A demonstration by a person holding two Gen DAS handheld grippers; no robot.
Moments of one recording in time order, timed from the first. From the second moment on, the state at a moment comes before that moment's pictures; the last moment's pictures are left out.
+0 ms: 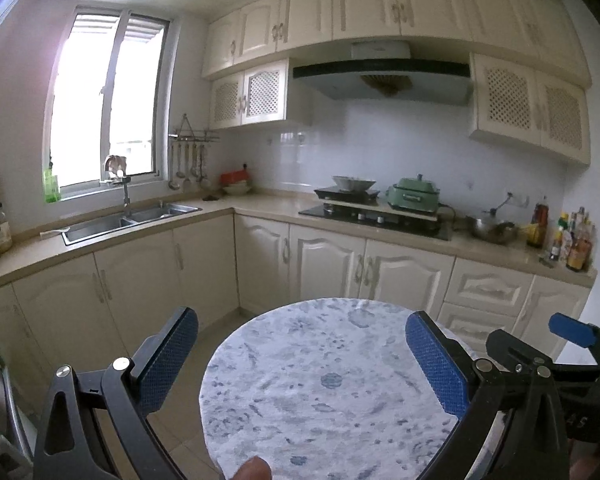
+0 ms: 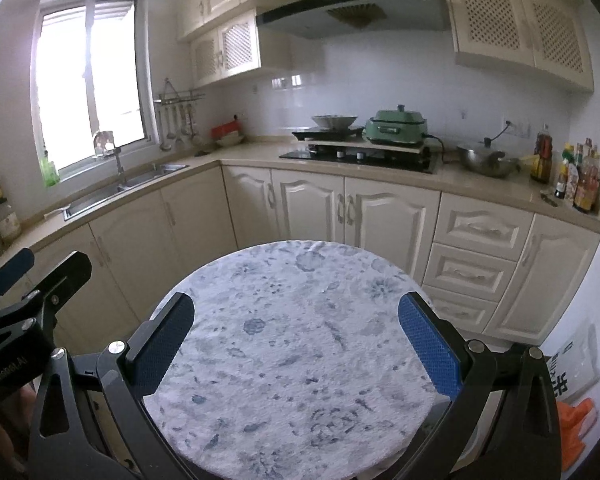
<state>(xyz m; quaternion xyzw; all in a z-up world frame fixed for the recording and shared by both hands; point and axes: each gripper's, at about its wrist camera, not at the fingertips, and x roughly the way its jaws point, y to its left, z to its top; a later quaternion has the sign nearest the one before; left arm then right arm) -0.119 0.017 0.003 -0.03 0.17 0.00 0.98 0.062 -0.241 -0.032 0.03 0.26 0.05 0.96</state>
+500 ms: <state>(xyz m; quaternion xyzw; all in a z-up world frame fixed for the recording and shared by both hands) -0.130 0.018 0.009 -0.03 0.17 -0.01 0.99 0.050 -0.244 -0.024 0.02 0.24 0.03 0.97</state>
